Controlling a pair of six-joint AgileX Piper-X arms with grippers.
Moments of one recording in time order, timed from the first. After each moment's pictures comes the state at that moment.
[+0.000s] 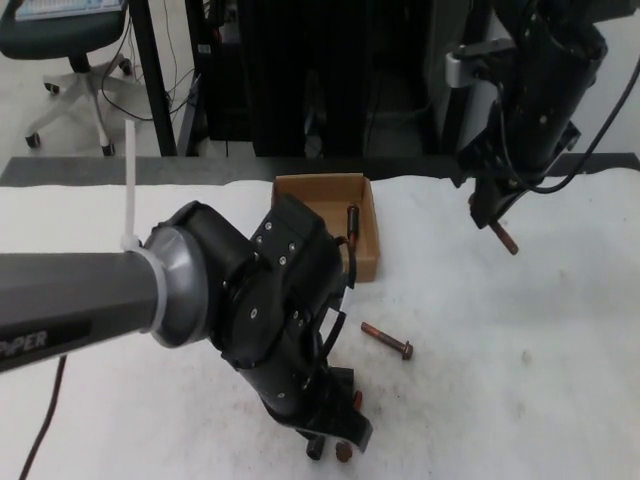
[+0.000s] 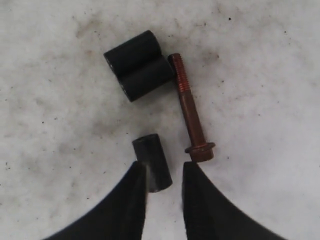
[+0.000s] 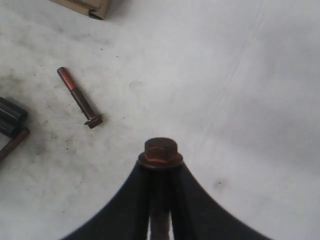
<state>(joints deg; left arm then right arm) -43.4 94.2 -54.4 36.4 5.4 -8.2 12.8 104.8 -97.5 77.7 -5.9 -10.1</state>
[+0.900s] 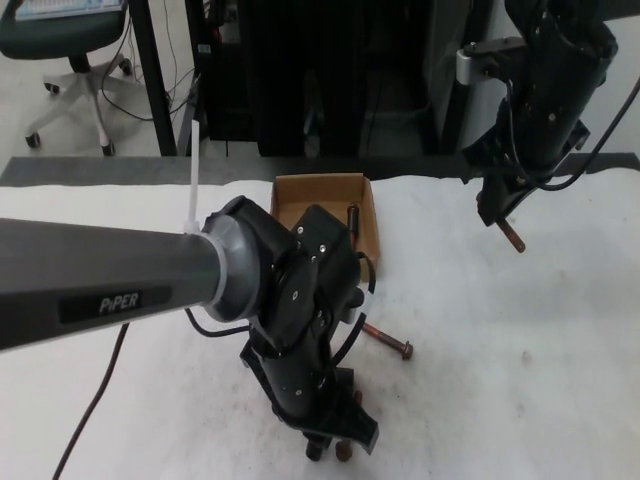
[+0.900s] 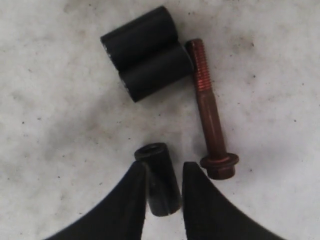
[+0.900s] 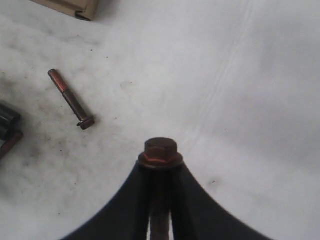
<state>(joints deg) -43.4 101.8 -61.4 41.5 5.3 -9.0 12.0 104.8 -97.5 77.4 -5.9 -10.1</state>
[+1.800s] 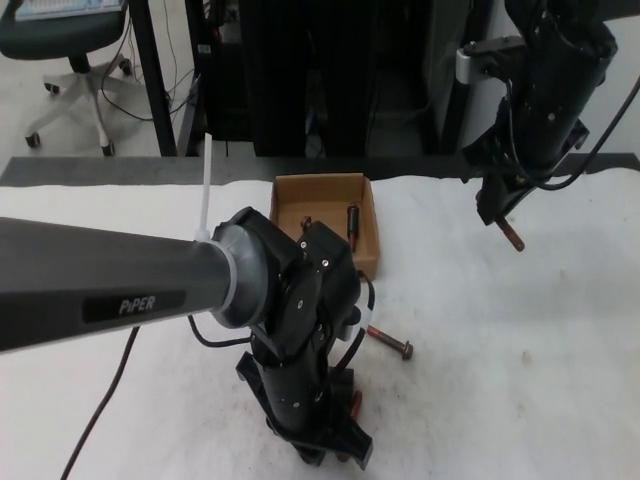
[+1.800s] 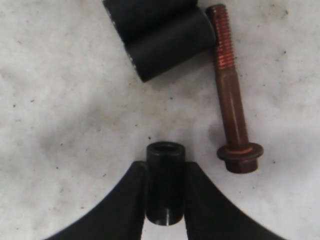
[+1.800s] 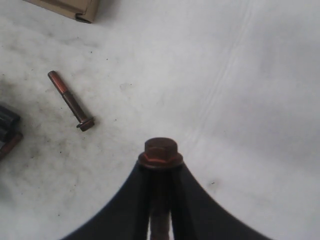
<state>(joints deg) -43.4 104.1 -61.6 44.3 4.4 -7.9 12.0 104.8 -97.5 77.3 -5.9 -10.1</state>
